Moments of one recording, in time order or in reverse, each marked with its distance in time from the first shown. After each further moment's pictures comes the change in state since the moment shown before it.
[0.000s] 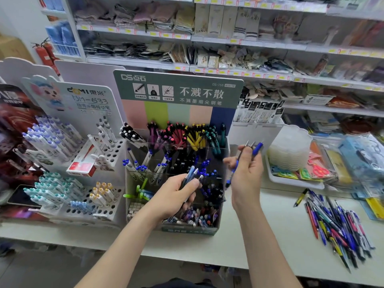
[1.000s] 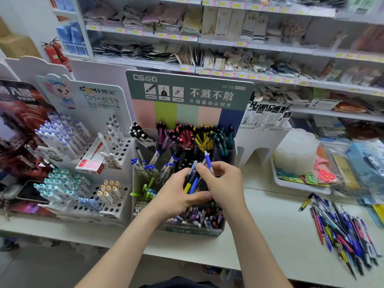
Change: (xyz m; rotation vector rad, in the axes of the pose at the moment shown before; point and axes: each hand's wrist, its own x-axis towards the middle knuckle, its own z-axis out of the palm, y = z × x) left_hand -0.005 0.000 -0.013 0.081 0.037 0.177; right_hand -0.031 0.013 0.030 -0.449 -0.271 0.014
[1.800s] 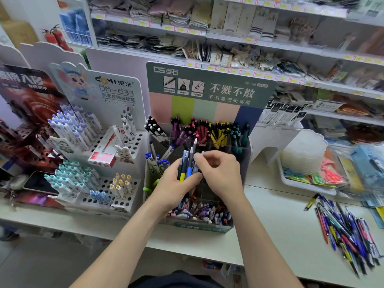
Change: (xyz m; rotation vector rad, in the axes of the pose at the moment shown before) left_hand -0.010 -0.025 -0.033 -0.312 0.183 -0.001; right_hand 0.007 -0.020 0.042 -0.204 -0.039 -0.199
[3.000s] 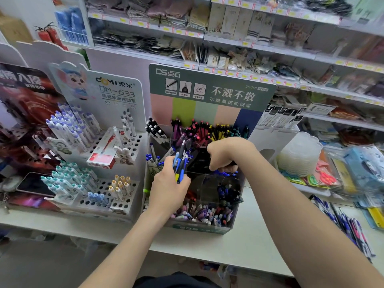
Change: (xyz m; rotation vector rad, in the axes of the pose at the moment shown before) left_hand 0.001 -0.009 -0.004 0.554 0.336 0.063; right_hand 0.089 -0.062 -0.021 -1.083 -0.972 0.177
